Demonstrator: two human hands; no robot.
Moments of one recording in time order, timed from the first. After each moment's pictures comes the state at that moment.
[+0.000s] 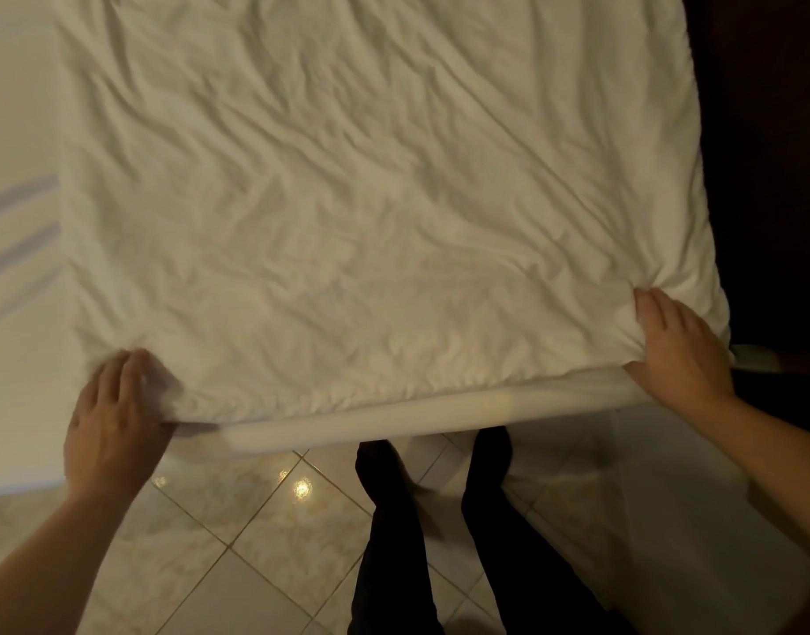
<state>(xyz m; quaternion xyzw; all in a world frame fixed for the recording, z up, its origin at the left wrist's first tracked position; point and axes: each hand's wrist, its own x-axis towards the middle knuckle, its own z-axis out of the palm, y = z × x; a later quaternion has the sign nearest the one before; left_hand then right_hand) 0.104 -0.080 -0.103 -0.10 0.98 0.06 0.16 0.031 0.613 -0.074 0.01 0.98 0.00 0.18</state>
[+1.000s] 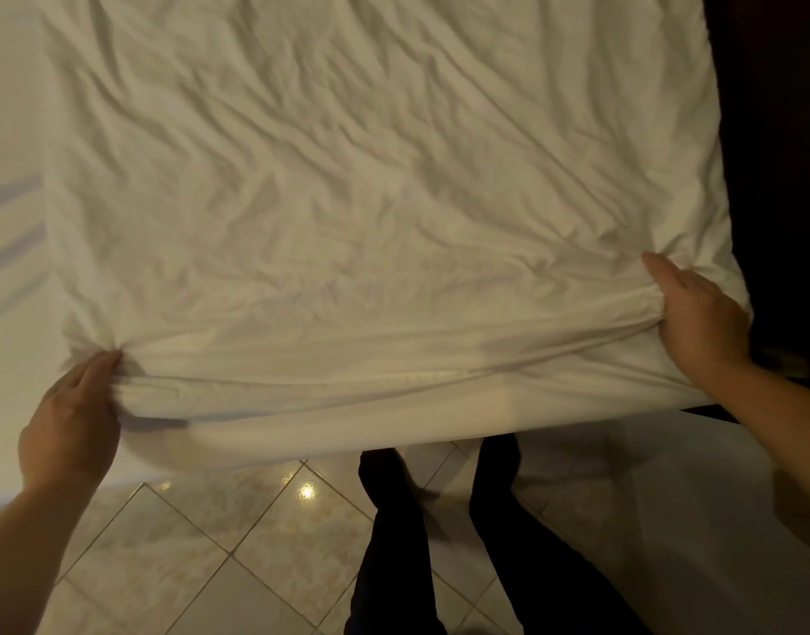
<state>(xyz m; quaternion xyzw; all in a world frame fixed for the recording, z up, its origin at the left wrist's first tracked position) 0.083 -0.124 -0.123 -0.15 0.98 0.06 0.10 -0.014 0.629 -0.090 0.00 1.00 -0.02 0.07</state>
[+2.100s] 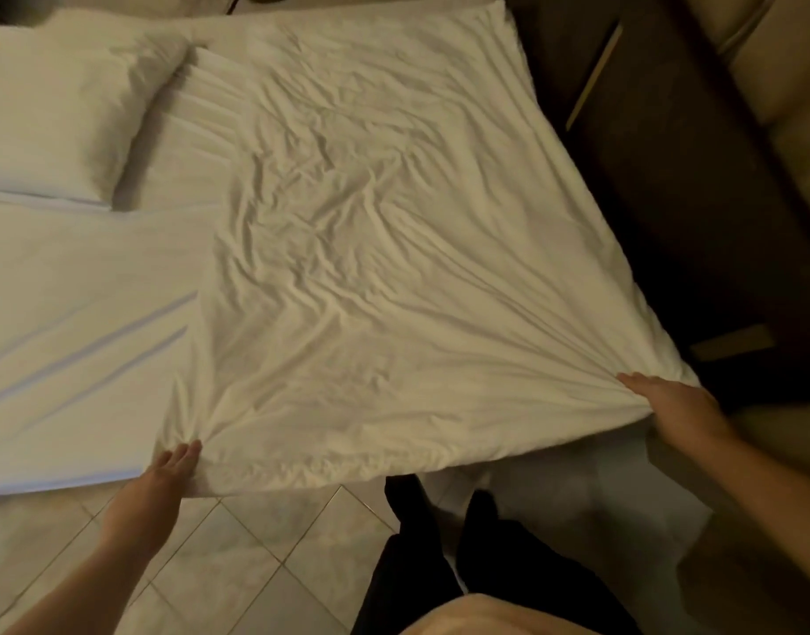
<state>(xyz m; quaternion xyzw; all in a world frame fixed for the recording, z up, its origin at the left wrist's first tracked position) 0.226 -0.122 0.145 -0.09 0.95 -0.01 0.30 0.150 0.614 0.196 0.06 0.96 -0.04 0.27</state>
